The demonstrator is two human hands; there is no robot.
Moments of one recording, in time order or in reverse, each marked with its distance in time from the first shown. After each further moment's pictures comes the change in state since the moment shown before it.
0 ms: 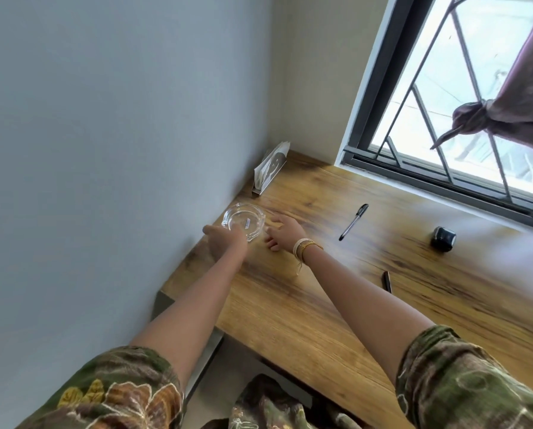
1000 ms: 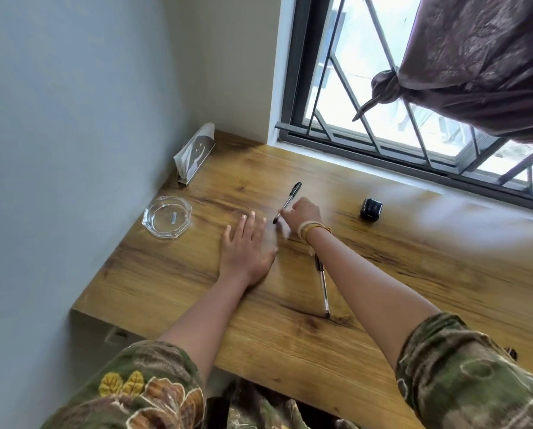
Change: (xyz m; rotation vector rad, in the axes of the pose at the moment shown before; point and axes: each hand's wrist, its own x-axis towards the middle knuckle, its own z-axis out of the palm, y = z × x) left_hand -0.084 -0.051 0.122 0.959 -0.377 1.116; right_hand -0.020 0.066 -0.155 -0.348 0.412 0.159
